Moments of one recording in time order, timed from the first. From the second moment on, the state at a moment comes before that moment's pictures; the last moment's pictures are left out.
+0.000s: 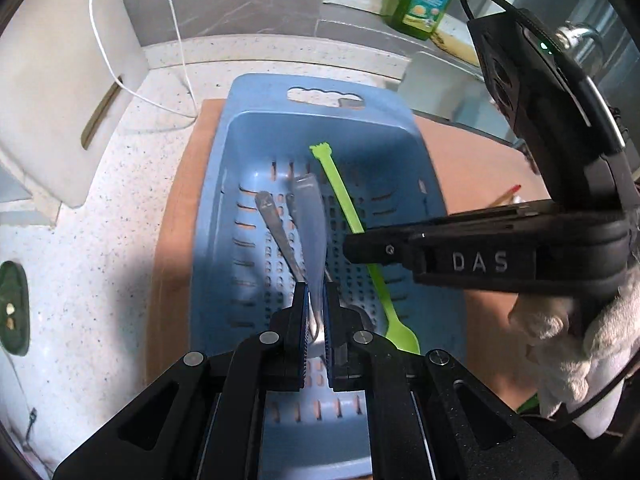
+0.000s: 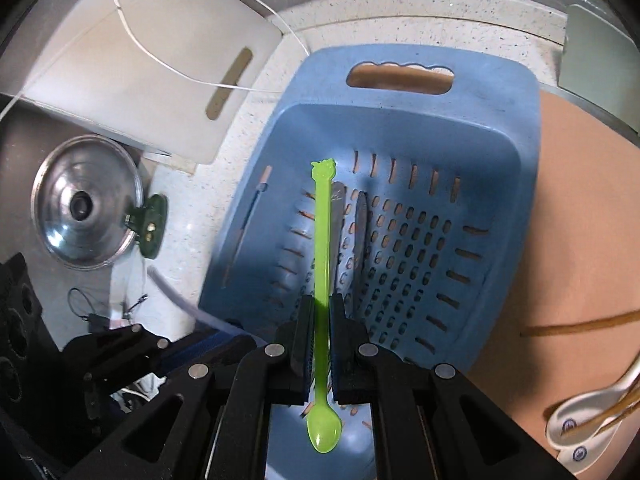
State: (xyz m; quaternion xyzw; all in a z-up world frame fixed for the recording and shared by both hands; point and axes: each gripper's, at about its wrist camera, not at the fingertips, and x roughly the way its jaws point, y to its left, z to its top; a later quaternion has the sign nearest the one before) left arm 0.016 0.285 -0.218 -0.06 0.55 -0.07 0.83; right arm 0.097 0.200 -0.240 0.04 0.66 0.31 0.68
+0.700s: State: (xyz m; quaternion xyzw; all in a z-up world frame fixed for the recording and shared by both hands) left arm 0.044 0.280 -0.260 -0.05 0.58 -0.05 0.81; right arm 0.116 0.225 -0.274 -0.01 0.69 0.27 0.68
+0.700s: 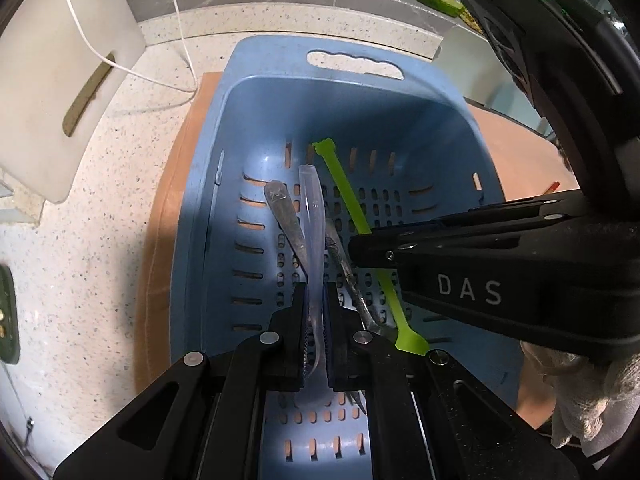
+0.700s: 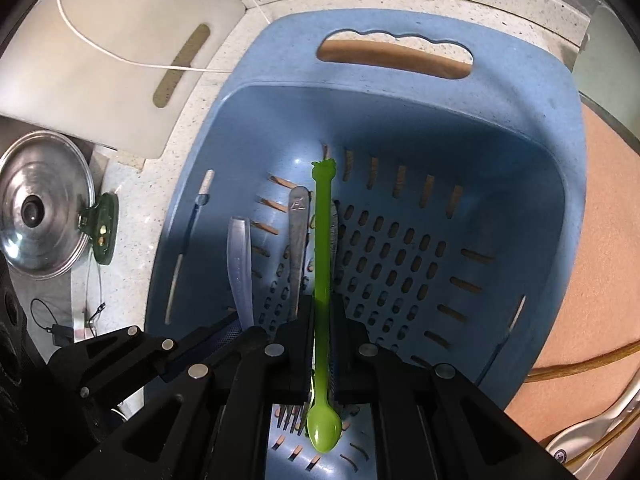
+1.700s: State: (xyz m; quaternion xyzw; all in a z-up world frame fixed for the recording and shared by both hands) left arm 0.040 0.292 -0.229 -0.05 0.56 -0.05 0.83; right arm 0.110 0.199 -0.239 0.02 0.66 0.26 0.70
